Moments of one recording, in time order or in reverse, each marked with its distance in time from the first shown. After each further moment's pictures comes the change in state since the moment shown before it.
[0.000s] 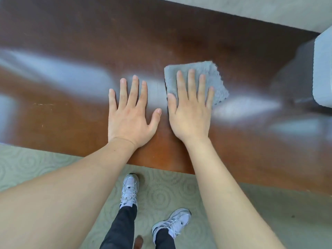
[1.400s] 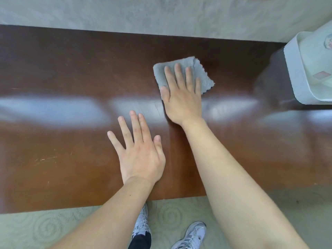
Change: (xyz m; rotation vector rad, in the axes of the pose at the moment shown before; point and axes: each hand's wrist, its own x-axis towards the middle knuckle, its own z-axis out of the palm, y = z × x) left_hand -0.006 0.000 0.023 -0.046 -0.076 -0.105; right_hand 0.091 -0.028 0.023 0.023 -0.109 0.049
